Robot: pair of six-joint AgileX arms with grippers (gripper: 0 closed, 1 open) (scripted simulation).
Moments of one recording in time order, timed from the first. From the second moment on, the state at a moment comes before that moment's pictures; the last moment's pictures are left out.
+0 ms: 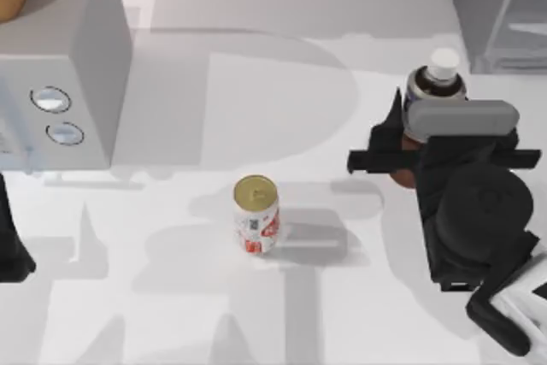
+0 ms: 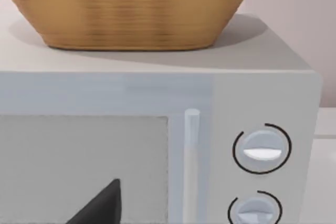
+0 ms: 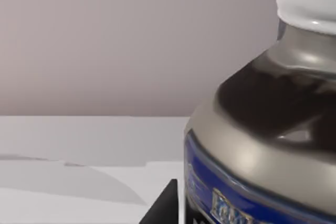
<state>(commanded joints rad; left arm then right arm) 0.00 0.00 0.00 0.00 0.00 0.00 0.71 1.88 0.49 1.37 0.73 0.02</state>
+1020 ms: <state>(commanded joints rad) 0.00 0.00 0.00 0.00 0.00 0.00 0.92 1.85 0.40 1.43 0.95 0.01</state>
